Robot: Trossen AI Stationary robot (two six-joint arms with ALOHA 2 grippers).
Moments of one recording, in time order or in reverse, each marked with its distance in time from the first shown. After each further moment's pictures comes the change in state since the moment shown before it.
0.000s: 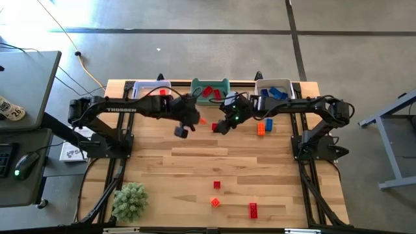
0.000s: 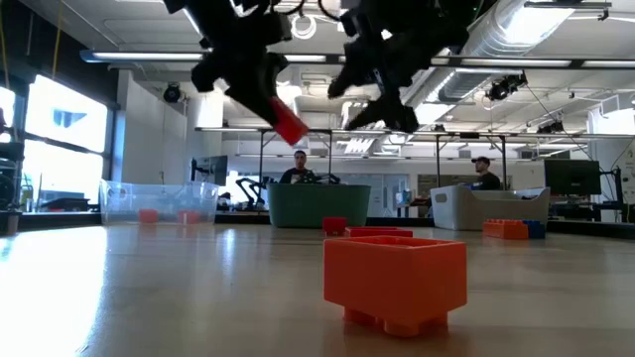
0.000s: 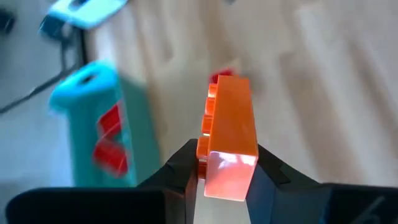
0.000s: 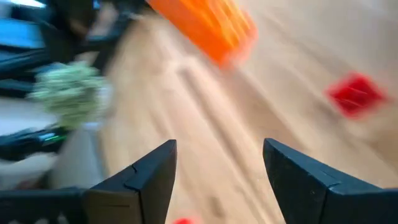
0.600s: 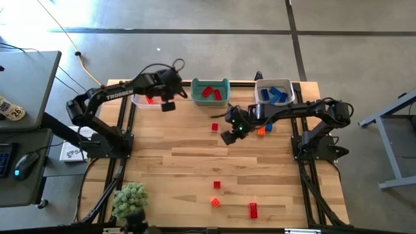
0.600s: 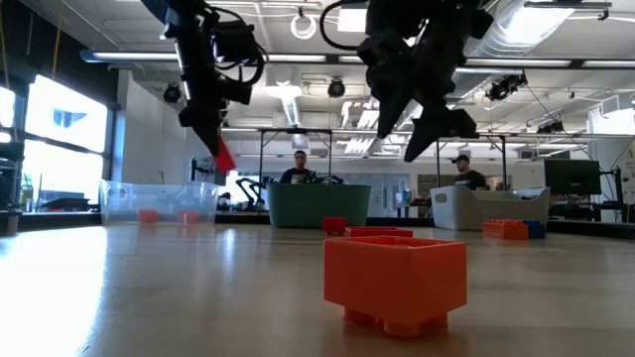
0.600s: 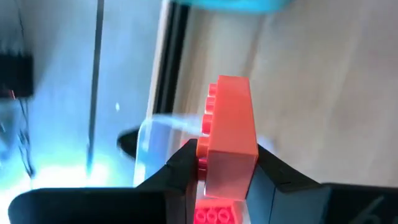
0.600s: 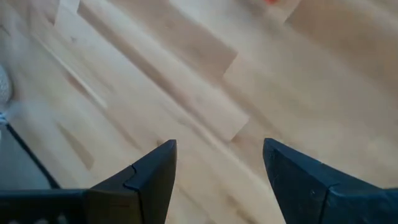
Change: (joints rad) left arm 0.410 0.000 0.000 -0.236 -0.220 -0.112; right arm 0.109 0.000 0.000 -0.321 0.131 0.186
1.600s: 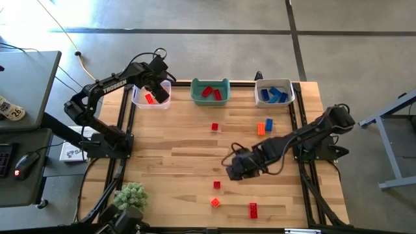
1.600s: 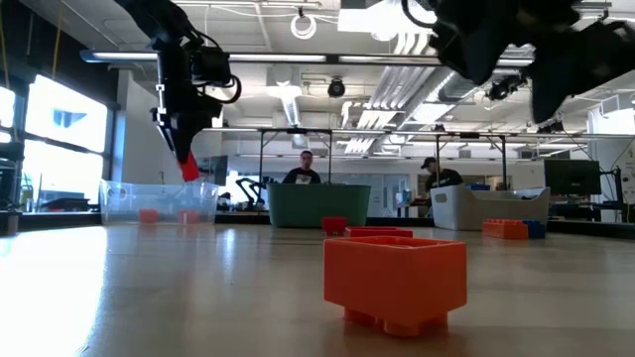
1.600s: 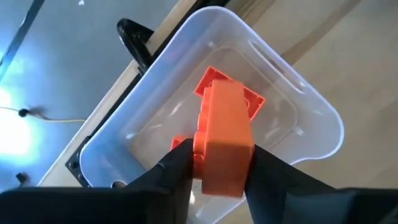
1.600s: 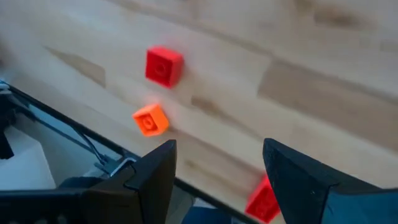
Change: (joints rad) left arm 0.273 0.000 0.000 -0.129 0.109 -0.341; right arm 0.483 0.000 0.000 0.003 0.050 0.771
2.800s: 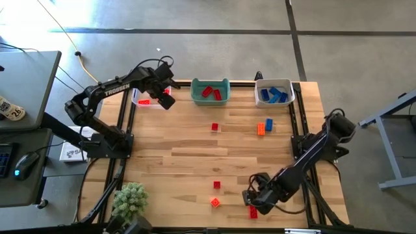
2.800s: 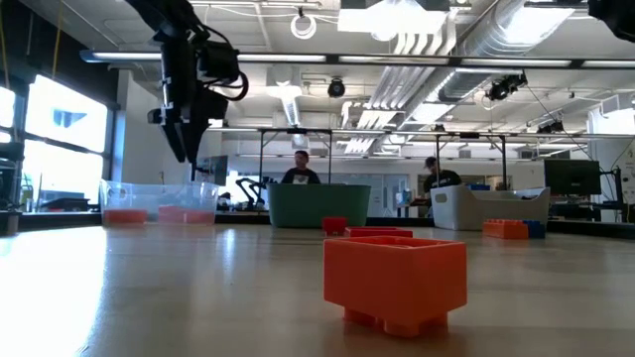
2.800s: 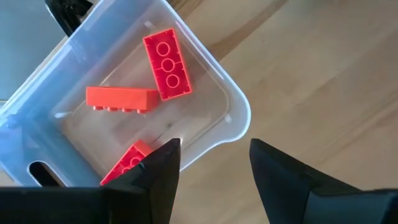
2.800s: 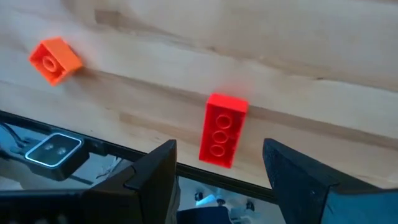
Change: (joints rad) left arm -0.118 0.000 0.000 -0.067 0.099 -0.240; right arm 0.388 0.066 0.000 -0.032 0.156 0.498
